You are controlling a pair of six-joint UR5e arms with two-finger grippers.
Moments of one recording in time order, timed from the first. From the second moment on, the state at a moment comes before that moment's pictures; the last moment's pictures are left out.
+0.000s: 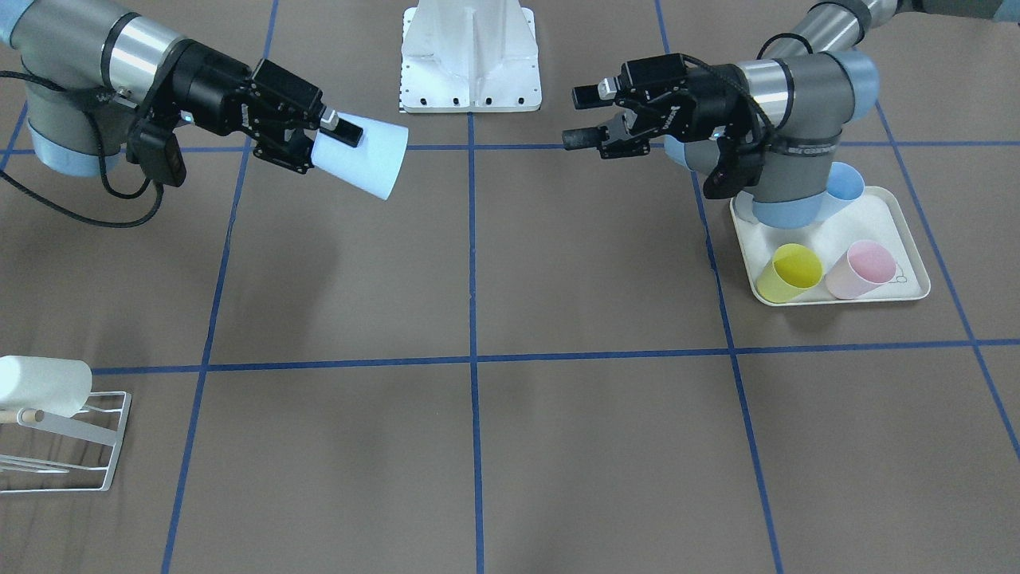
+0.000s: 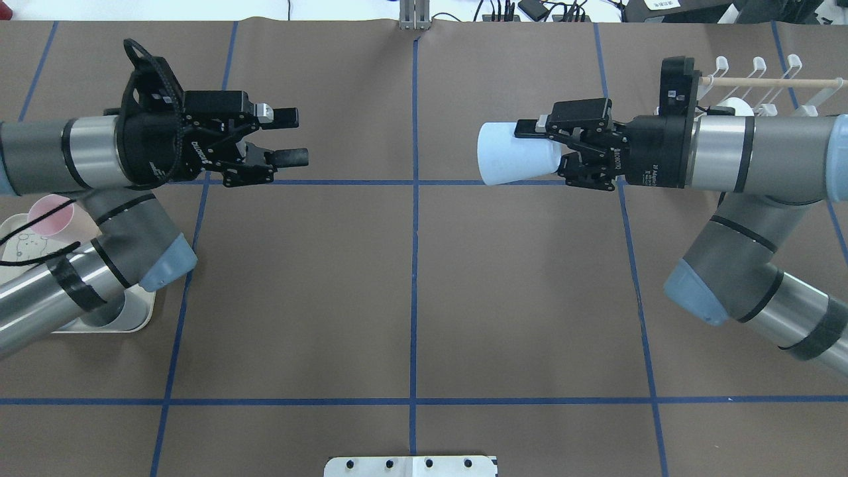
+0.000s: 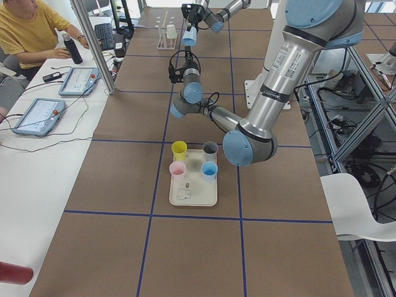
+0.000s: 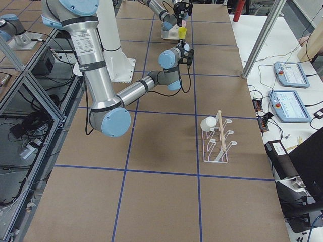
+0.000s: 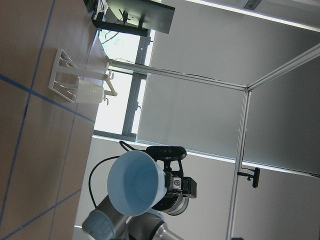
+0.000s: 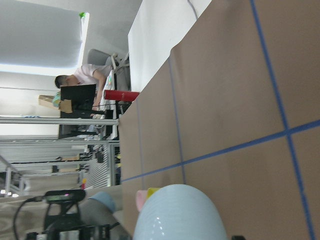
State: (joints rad) left arm -0.81 -2.06 -1.45 -3.54 -2.04 -2.08; right arm 0.80 -1.28 1.74 -0.18 2.00 1.88
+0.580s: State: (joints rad) left arm -0.97 -1.99 -1.44 -3.30 -2.13 -1.68; right arm 1.00 -1.38 1.87 -0.79 2.02 1.32
